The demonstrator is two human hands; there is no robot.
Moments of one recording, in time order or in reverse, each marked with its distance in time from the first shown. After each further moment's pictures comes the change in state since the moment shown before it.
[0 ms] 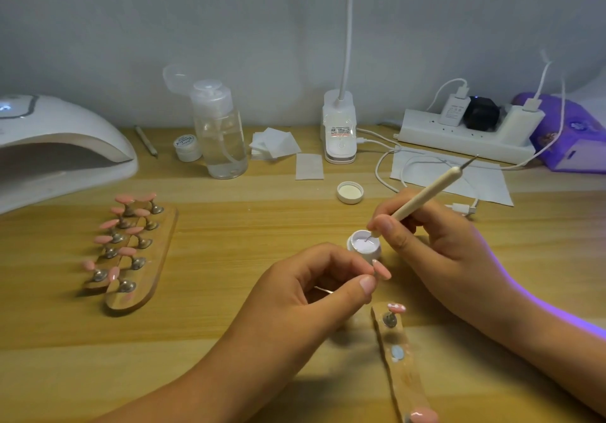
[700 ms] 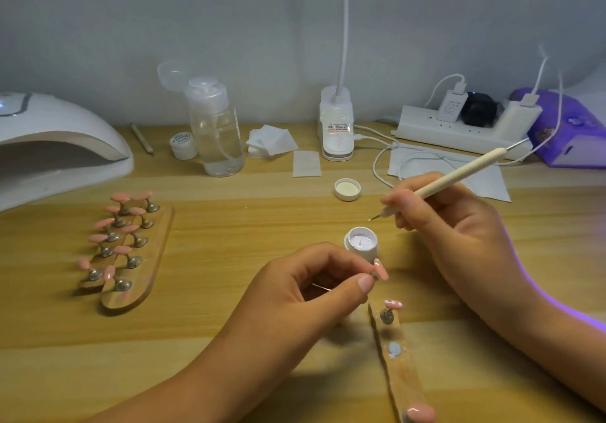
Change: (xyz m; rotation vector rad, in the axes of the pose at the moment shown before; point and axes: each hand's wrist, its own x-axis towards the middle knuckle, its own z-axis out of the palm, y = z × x) left_hand 0.000 0.000 -0.001 -0.008 -0.012 -0.014; right_hand 0.000 -0.008 -0.003 0.283 0.191 0.147
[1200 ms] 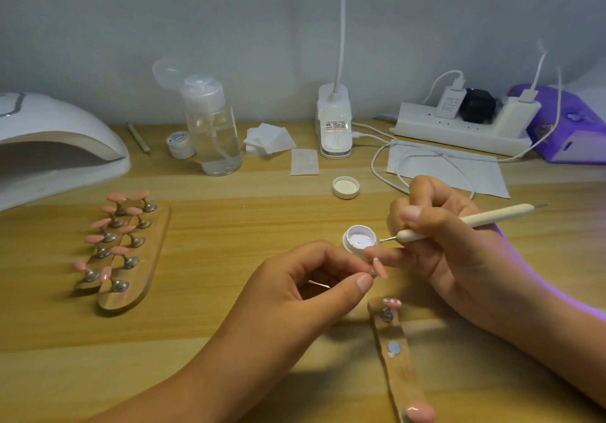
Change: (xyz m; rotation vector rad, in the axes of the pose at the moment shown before) left_hand 0.001 -0.003 -0.001 0.021 0.032 -0.002; right_hand -0.001 -0.010 0.003 0.621 -0.169 0.329
